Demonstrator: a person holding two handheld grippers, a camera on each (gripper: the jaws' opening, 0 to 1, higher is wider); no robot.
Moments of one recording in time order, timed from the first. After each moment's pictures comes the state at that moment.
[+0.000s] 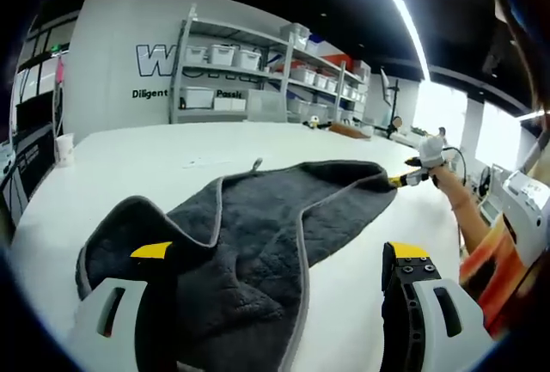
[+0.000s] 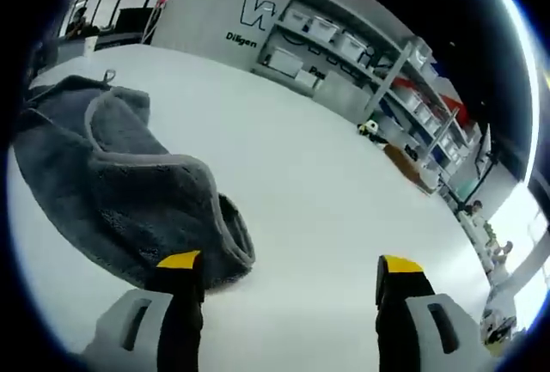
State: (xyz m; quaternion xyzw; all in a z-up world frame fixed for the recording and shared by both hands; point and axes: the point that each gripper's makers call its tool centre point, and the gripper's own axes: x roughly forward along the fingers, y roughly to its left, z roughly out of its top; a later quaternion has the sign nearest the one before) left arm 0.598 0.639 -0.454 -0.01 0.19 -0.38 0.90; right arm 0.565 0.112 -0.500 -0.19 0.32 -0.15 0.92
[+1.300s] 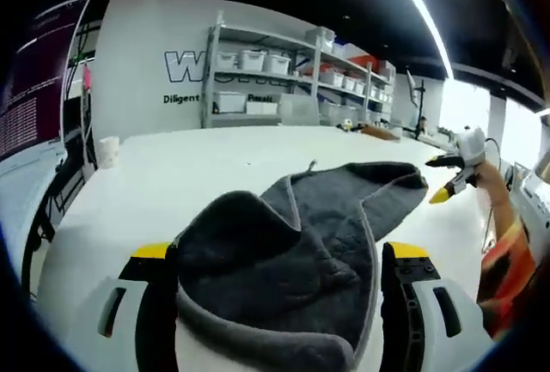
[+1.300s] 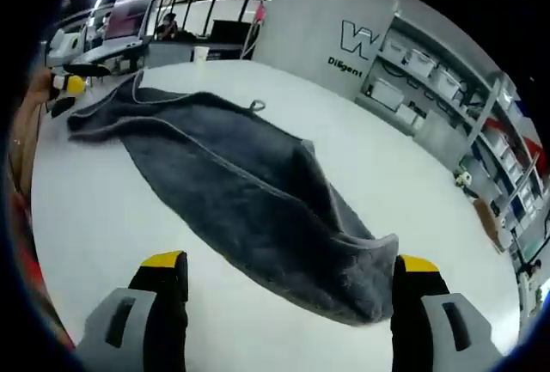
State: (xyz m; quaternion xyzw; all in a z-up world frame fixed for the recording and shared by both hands) left arm 0.630 0.728 -0.443 0.01 0.18 -0.32 0.93; right arm 0.561 0.307 -0.490 -0.20 0.31 0.11 0.92
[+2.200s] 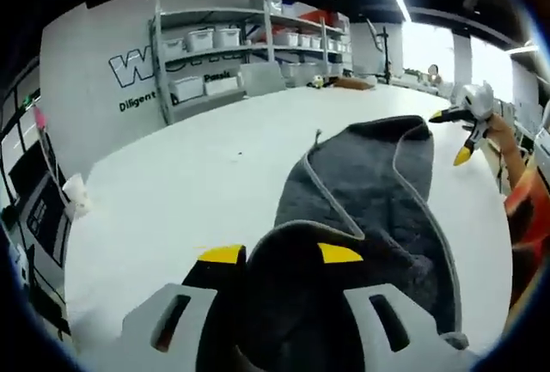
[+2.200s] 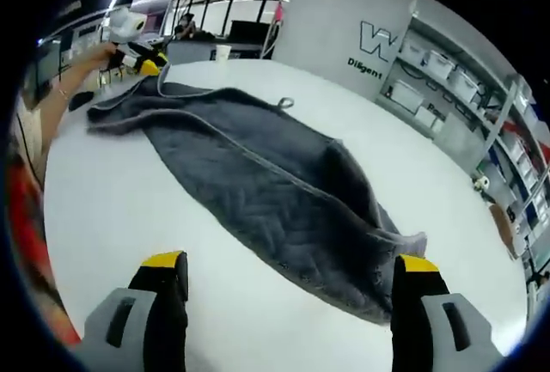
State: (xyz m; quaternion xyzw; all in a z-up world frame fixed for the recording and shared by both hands) left arm 0.722 0.717 -0.470 0.15 0.22 -0.40 0.88; right arm 0.551 0.322 -0.503 -0.19 0.32 0.15 0.91
